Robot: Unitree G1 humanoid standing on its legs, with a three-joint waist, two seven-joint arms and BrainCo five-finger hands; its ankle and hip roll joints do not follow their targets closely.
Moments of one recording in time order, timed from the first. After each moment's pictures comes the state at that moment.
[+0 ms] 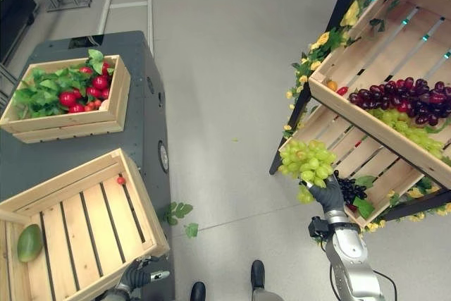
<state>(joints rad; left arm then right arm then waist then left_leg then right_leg) 0.23 0.30 -0.17 0.65 -0.06 -0.10 0.07 0.14 -0.37 -0.03 0.01 0.38 -0.15 -0.03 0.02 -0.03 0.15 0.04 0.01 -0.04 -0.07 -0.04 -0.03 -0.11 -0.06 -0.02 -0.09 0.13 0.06</state>
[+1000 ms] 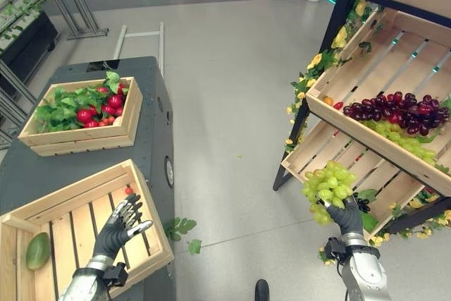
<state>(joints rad) 0.43 0.34 -0.01 -0.08 -0.39 -0.16 -0.05 0.28 -0.35 -0.11 0.00 0.38 -0.15 0.00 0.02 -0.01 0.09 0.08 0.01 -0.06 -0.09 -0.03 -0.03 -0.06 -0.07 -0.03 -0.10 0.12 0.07</state>
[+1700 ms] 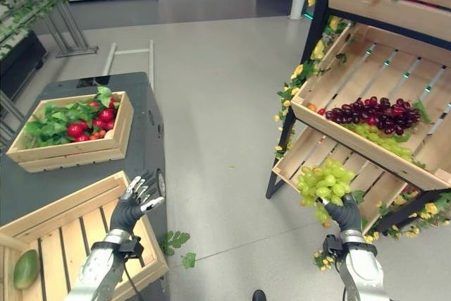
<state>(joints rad) 0.23 0.32 -0.11 -0.01 -0.41 -0.15 -0.01 0.25 -0.34 -0.16 0.00 0.28 -0.13 -0.06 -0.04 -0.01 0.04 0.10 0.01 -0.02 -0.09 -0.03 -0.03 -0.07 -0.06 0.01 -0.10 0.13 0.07</state>
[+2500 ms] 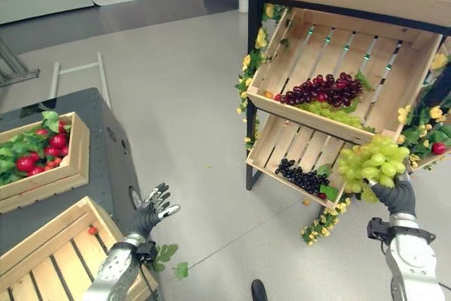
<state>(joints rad) 0.18 0.28 -0.18 0.14 -0.36 -0.10 0.00 0.22 -0.62 -0.32 -0.06 0.32 -0.09 -0.10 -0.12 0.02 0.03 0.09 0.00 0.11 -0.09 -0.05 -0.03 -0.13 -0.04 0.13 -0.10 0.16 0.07</state>
